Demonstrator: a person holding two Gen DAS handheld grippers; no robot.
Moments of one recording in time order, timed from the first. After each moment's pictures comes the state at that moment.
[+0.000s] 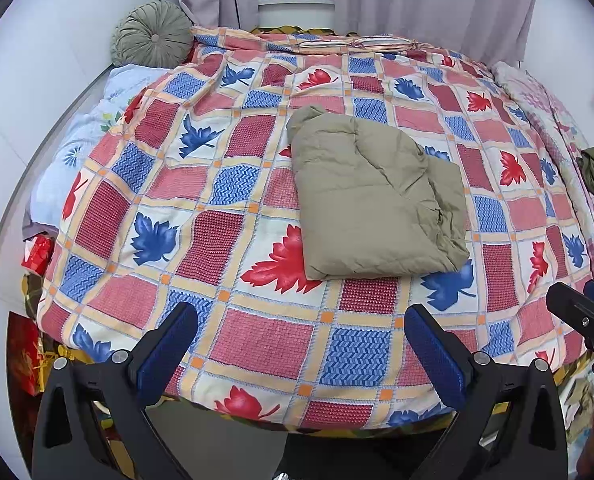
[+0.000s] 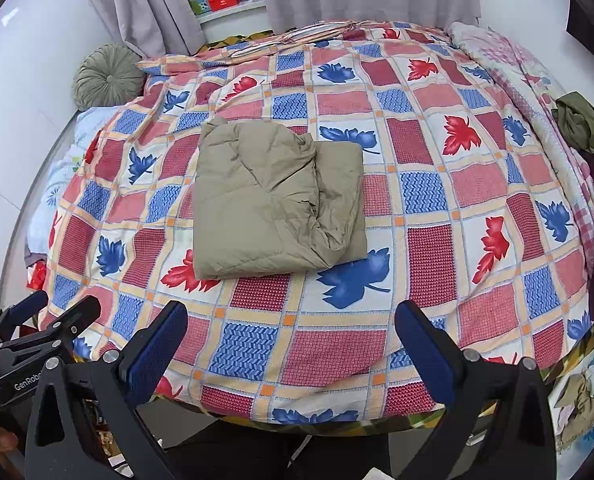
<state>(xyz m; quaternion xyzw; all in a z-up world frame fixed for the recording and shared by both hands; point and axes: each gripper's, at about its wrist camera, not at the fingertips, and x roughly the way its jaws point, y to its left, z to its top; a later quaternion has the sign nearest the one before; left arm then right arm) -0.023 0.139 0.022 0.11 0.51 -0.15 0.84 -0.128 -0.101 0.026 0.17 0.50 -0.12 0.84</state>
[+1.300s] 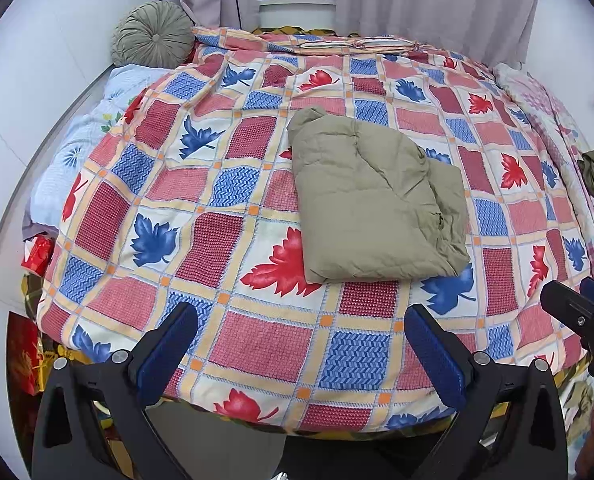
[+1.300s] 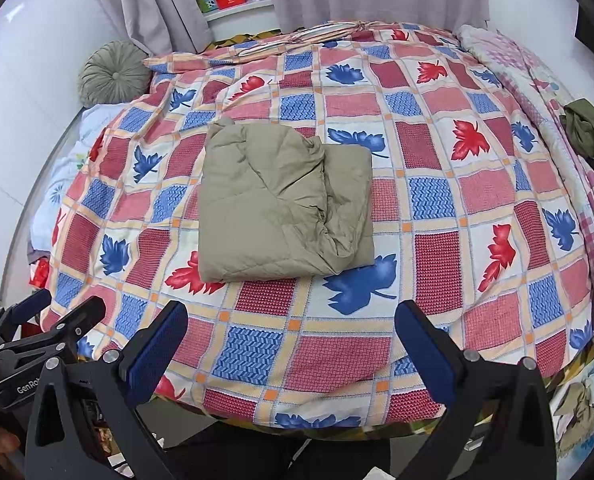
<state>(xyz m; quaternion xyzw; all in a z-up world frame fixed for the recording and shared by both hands) -0.019 0.140 0.022 0.11 0.51 -0.15 0.84 -0.127 -0.095 0.027 0.18 0.50 -0.13 0.84</state>
